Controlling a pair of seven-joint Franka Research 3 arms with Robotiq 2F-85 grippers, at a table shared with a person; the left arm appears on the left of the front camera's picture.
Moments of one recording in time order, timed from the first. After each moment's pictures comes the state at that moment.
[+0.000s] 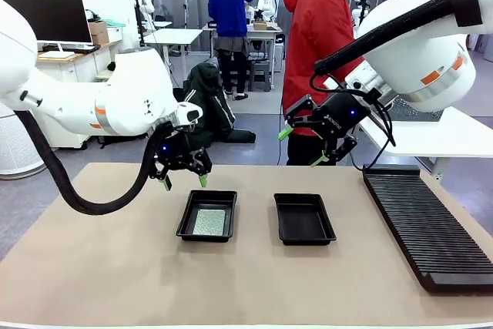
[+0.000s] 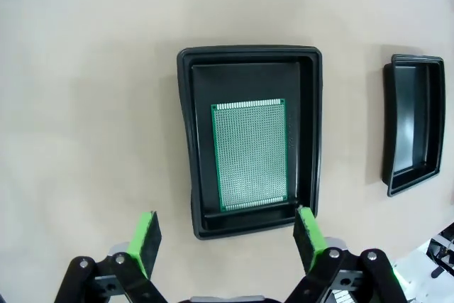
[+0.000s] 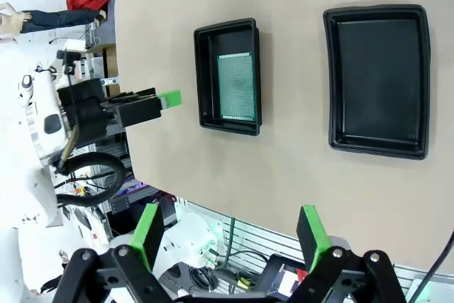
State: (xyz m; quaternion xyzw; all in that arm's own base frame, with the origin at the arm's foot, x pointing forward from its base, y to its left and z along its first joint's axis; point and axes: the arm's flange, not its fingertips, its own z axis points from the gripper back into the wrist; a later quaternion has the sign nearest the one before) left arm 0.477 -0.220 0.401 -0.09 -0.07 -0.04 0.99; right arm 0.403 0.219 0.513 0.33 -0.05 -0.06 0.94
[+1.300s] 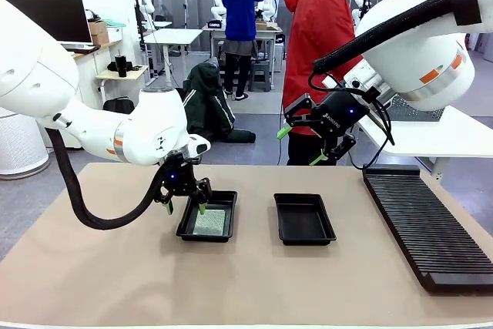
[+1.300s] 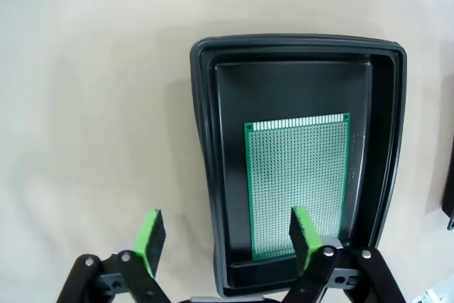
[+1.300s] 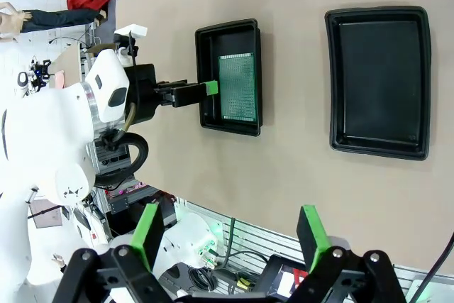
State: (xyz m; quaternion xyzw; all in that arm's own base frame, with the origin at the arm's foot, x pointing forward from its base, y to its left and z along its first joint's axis) left arm 0.493 -0.228 0.324 -0.04 -0.04 -0.06 1.00; right arm 0.403 0.220 0.514 0.33 -0.05 -0.06 0.94
